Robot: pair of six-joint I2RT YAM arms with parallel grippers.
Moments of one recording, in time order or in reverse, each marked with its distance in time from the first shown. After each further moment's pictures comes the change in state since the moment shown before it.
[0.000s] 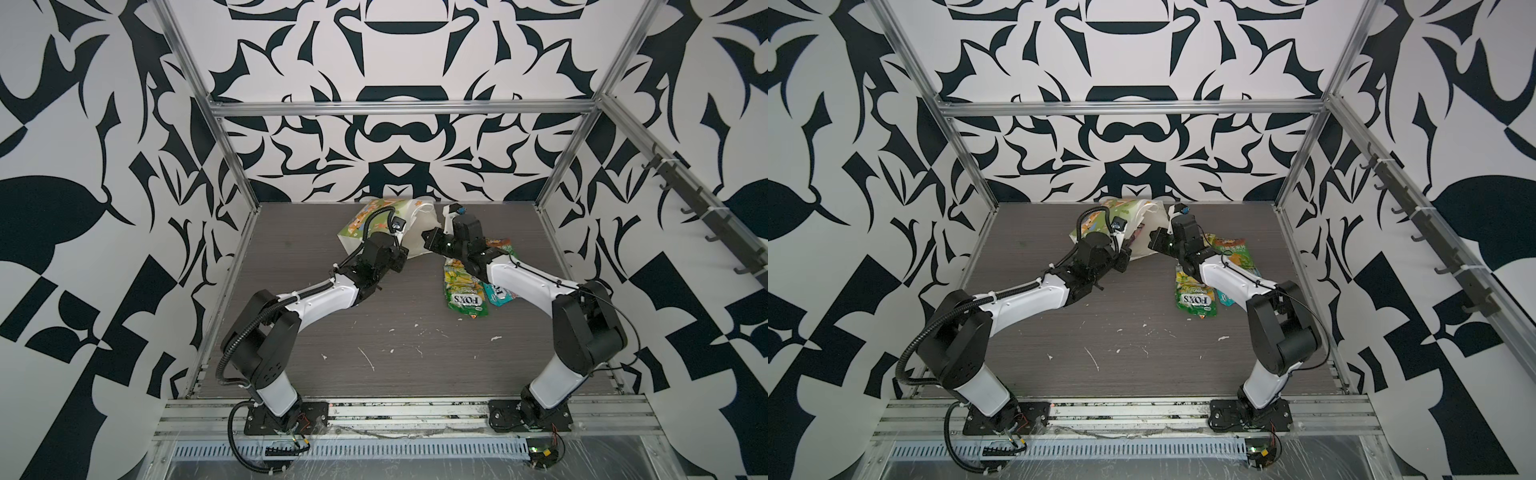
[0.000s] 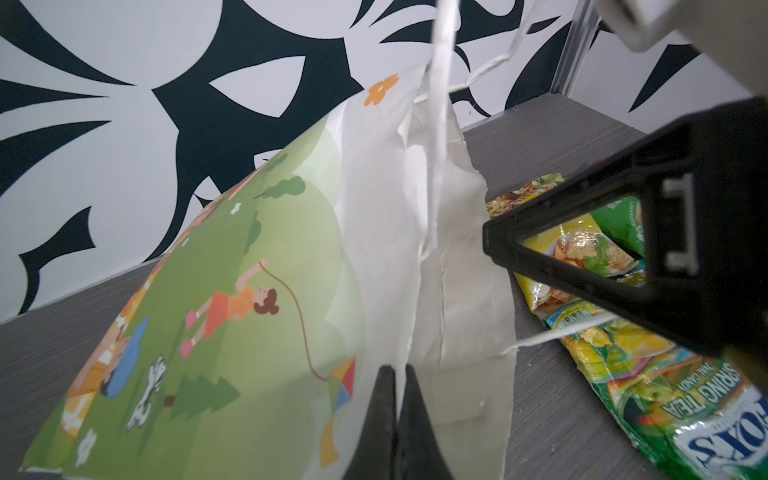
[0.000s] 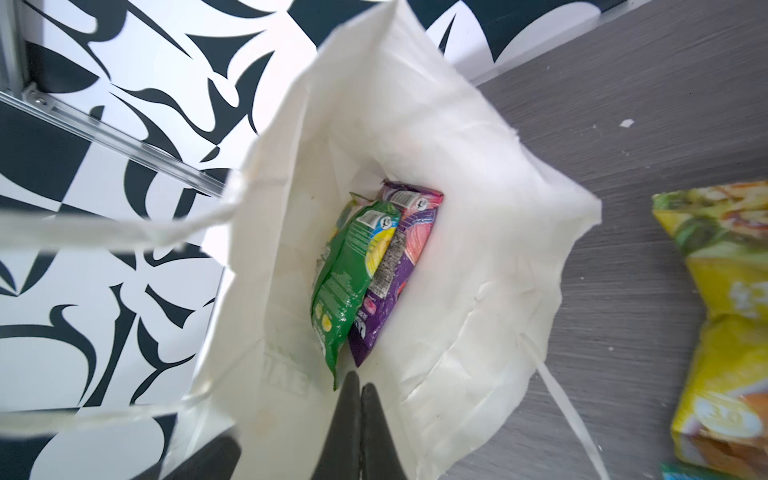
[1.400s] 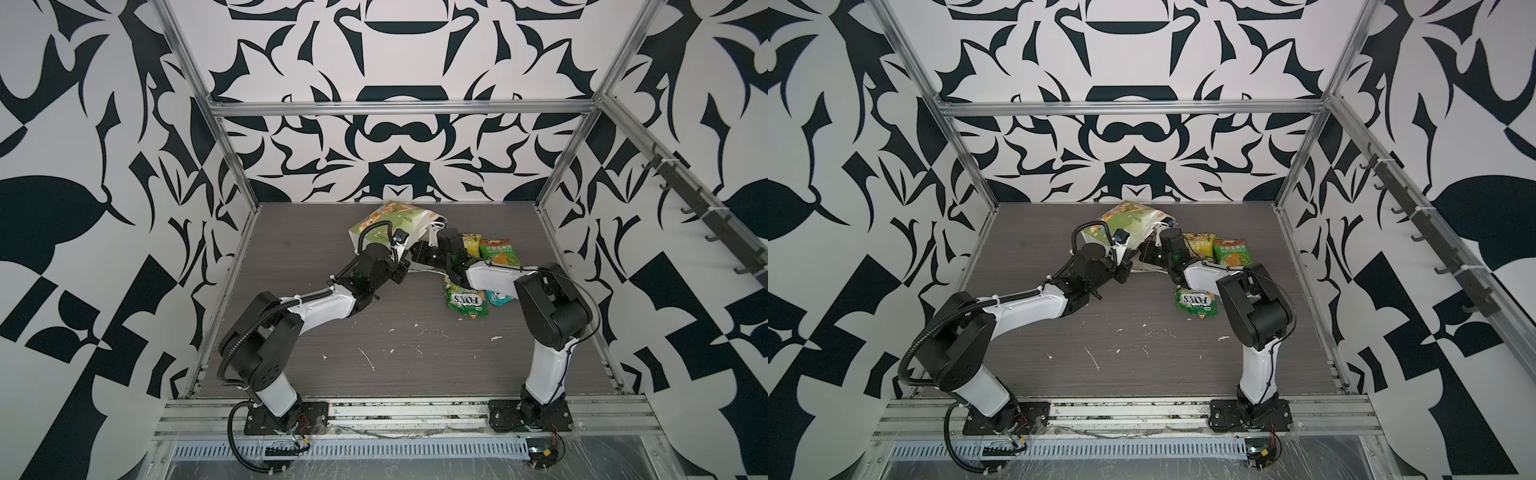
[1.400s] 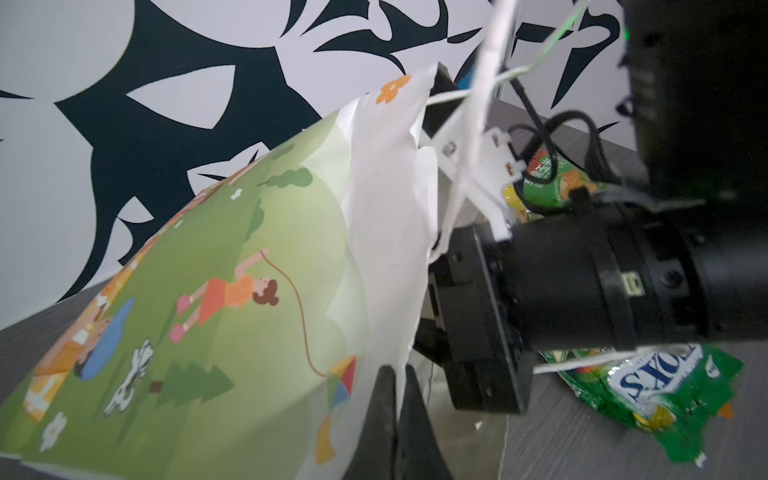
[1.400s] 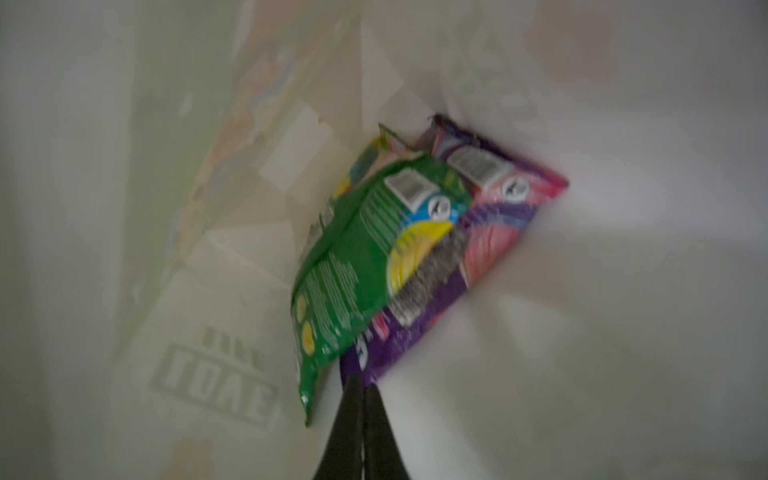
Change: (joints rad) left arm -0.005 -0.013 -0.134 0.178 0.150 0.040; right arm 0.038 0.255 -0.003 0.244 -0.038 -0.010
